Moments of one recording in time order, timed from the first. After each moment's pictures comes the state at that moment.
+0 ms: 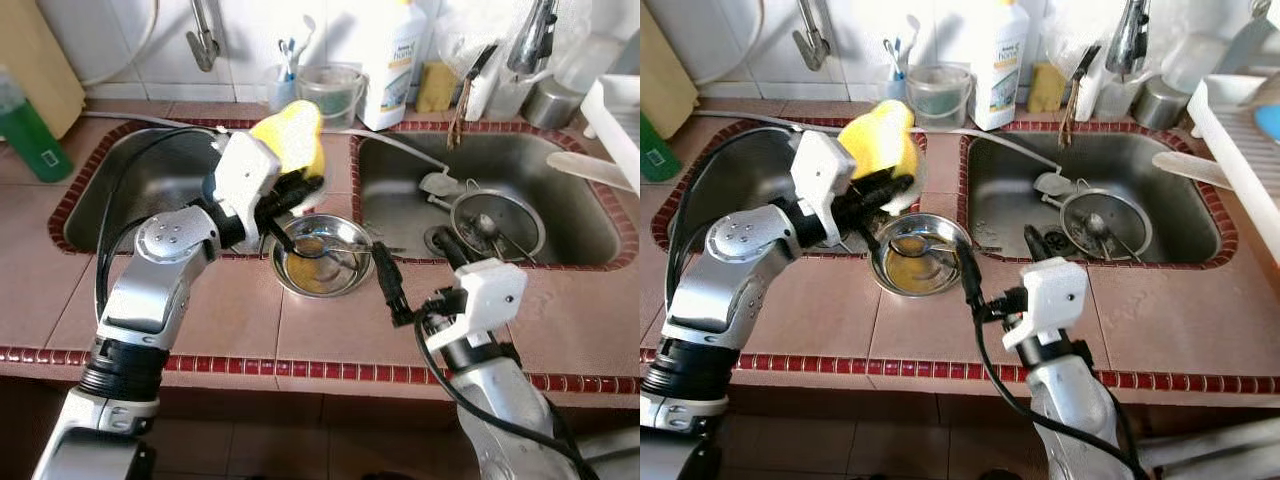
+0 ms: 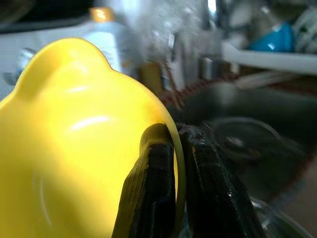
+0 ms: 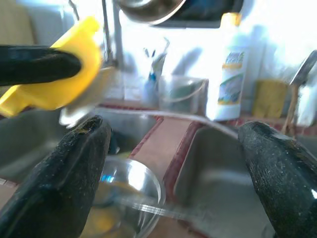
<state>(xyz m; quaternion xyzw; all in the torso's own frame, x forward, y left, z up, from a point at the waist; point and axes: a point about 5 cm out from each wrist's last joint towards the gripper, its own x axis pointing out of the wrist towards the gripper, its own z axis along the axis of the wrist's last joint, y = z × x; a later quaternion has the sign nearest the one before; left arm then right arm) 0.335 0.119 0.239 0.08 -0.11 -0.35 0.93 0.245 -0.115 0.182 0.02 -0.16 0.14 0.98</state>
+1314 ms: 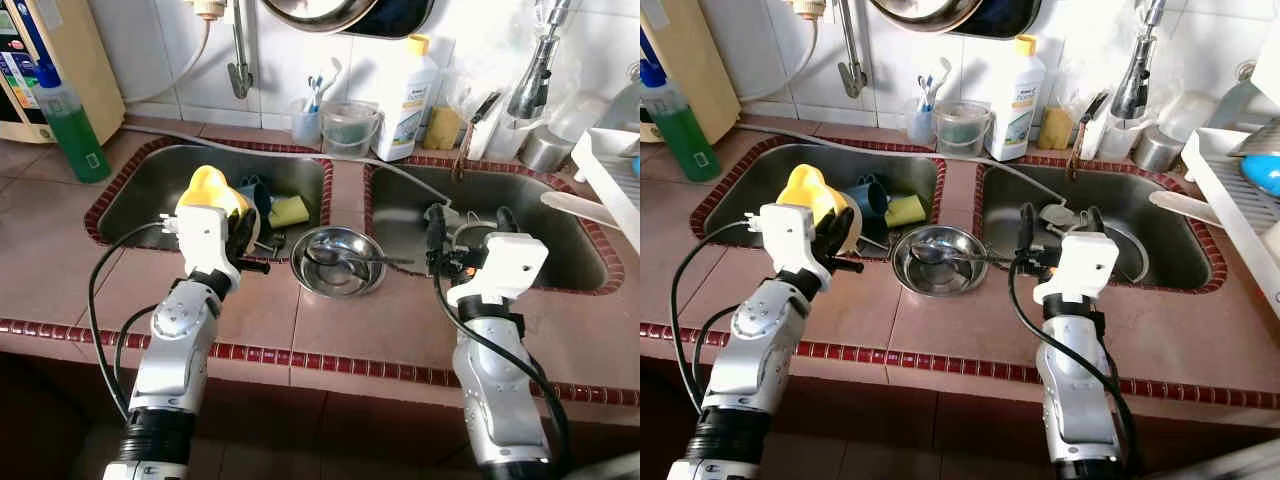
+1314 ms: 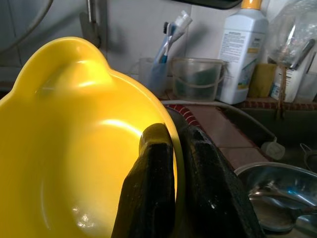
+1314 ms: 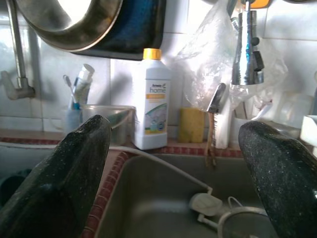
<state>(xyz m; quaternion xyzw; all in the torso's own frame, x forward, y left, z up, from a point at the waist) 0.327 0.136 0.152 -0.02 -0.07 -0.14 0.99 0.294 -0.150 0.156 0.01 -0.19 -0.04 0.98</state>
